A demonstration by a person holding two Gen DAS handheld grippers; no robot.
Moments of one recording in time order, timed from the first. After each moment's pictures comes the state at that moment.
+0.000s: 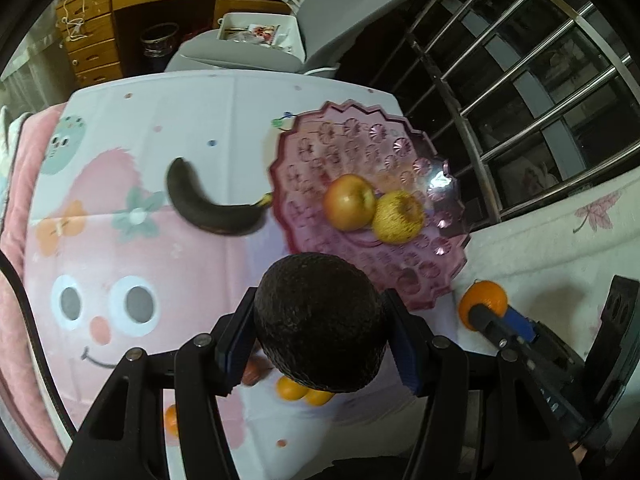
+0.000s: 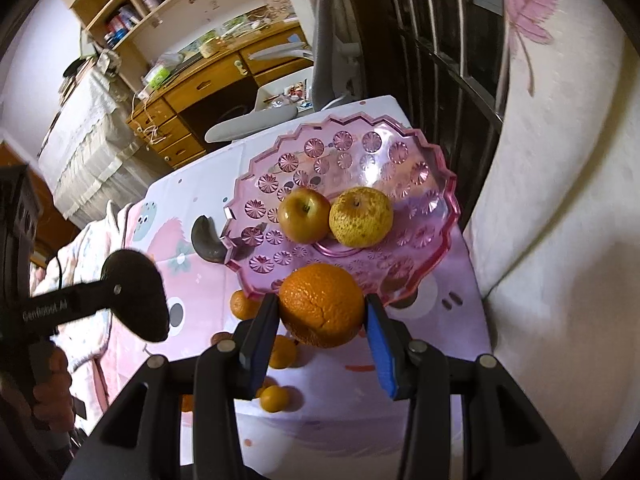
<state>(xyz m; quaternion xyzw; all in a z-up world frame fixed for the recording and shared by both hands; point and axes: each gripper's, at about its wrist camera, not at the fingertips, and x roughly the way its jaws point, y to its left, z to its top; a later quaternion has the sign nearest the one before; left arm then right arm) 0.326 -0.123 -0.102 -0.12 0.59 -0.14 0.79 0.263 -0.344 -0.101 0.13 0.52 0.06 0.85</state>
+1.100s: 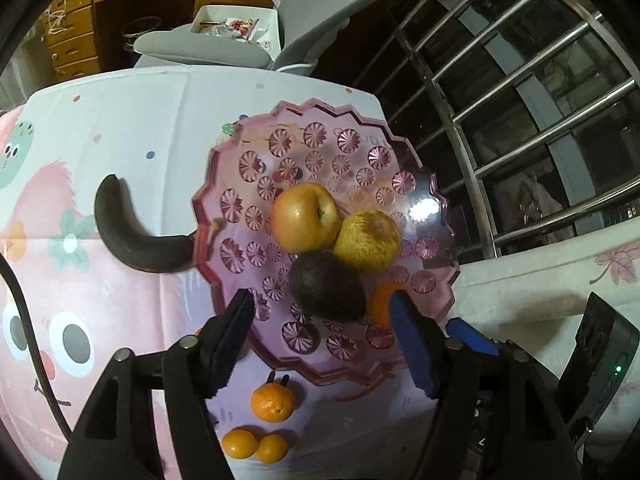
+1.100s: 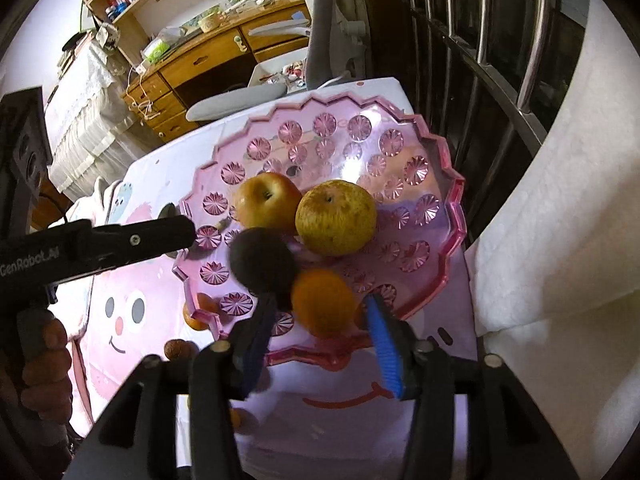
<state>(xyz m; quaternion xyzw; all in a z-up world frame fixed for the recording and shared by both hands) 0.368 -0.170 -0.136 -0.15 0.59 -0.15 0.78 0.303 -0.360 -0.144 0.11 0.54 0.07 0.83</state>
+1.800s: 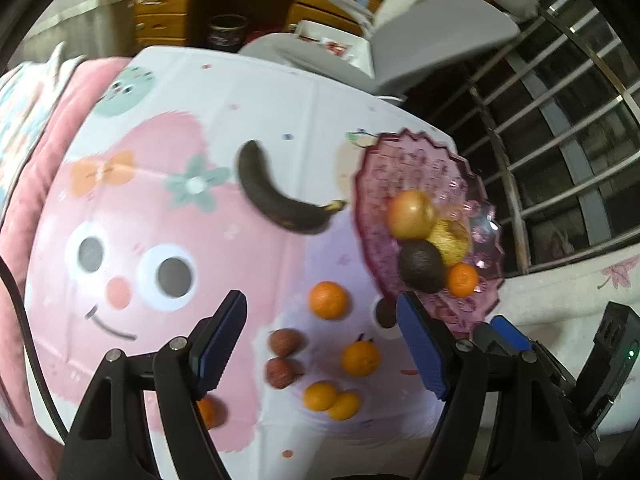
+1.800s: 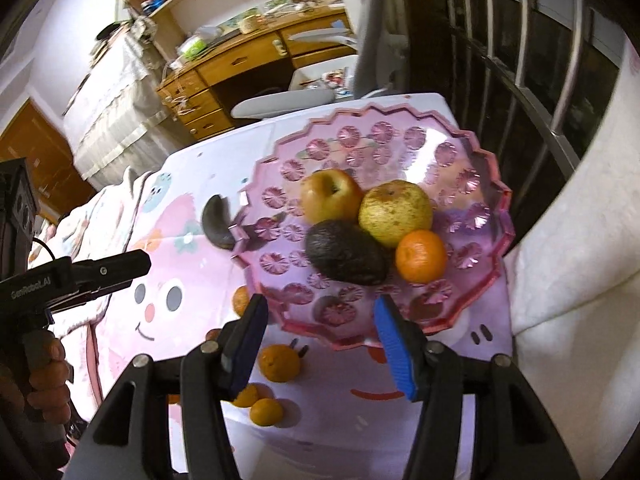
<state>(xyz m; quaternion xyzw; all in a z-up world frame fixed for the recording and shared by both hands) 0.297 -0.058 -0.125 -0.20 0.57 -0.03 0.80 0.283 -0.317 -0.127 0.09 0.52 0.14 0.84</state>
